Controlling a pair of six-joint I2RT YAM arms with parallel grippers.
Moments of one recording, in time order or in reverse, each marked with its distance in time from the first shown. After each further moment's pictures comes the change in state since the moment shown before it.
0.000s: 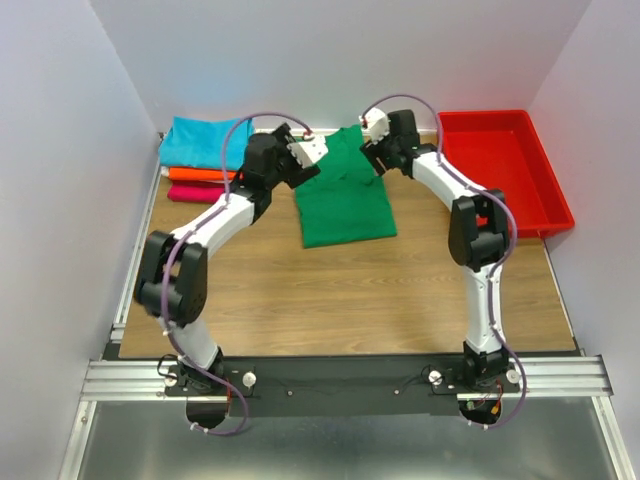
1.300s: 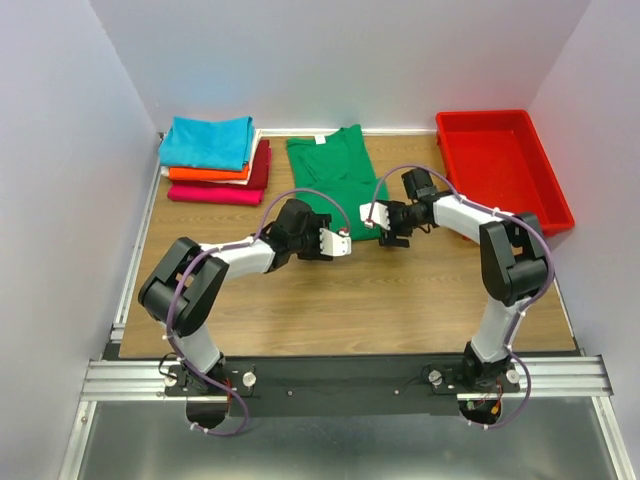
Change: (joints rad) left arm -0.238 -0.098 -0.418 -0.024 0.073 0.313; right arm -0.020 -0.428 -0.744 -0.161 -0.512 -0.849
